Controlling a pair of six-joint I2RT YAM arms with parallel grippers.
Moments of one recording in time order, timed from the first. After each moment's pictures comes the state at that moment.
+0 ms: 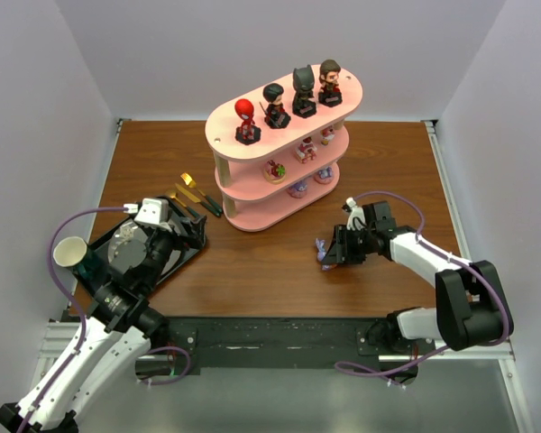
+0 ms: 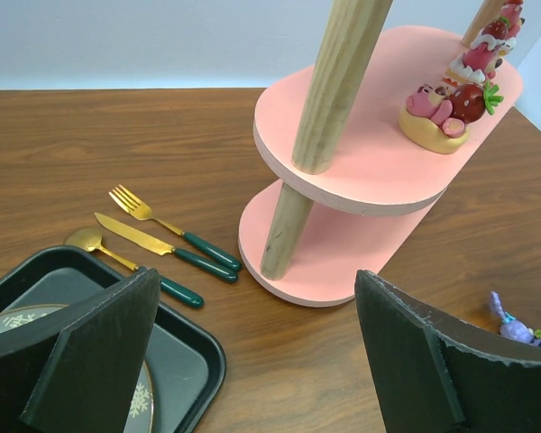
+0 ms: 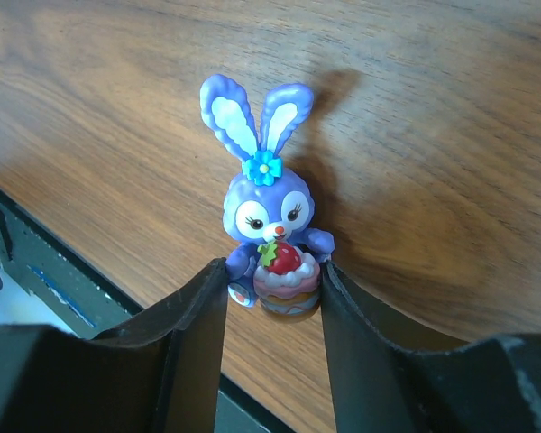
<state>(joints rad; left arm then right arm) -0.52 0.39 0.50 -0.16 -0.27 -0.18 0.24 1.33 0.58 -0.33 -0.53 0.28</state>
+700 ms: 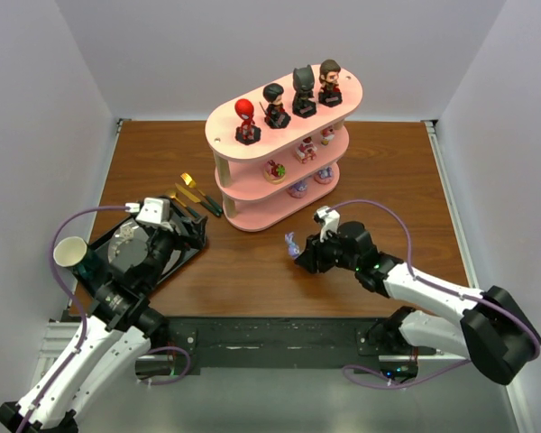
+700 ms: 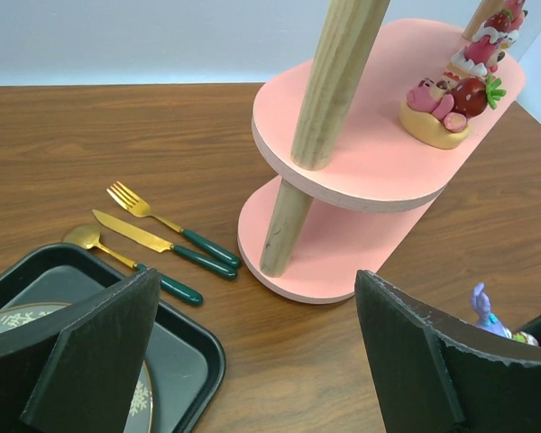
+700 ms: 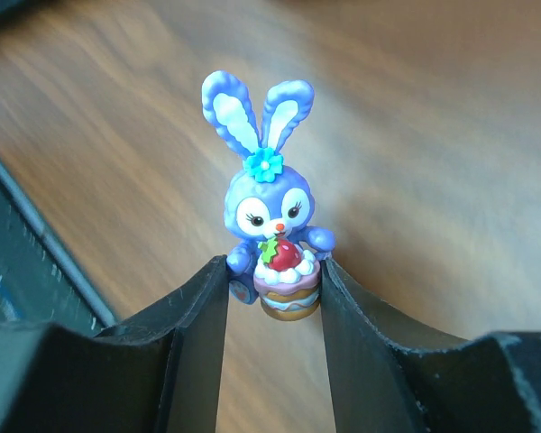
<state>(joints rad) -0.52 0.40 0.50 -0.16 -0.27 -0.18 0.66 1.10 0.41 0.11 -0.25 0.32</state>
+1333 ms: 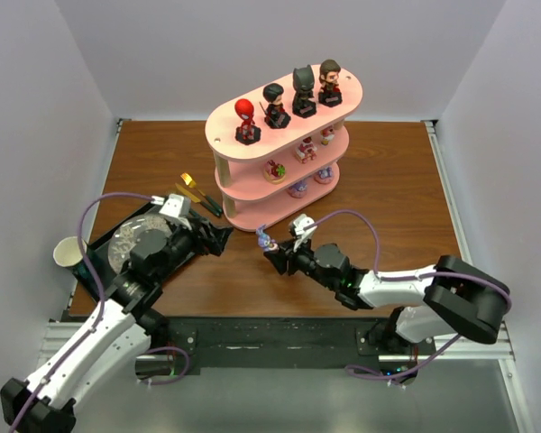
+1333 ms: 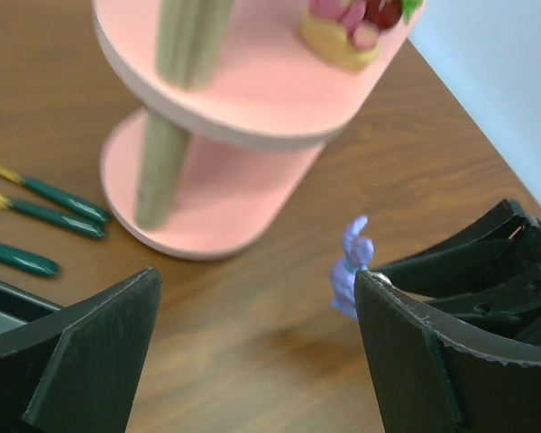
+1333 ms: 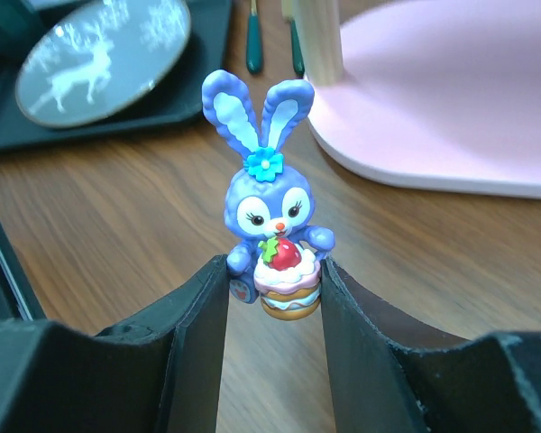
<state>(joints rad) -0.52 0.54 0.44 -0.05 -0.02 -0.36 1.00 1.36 0.36 0.81 0.15 0.27</state>
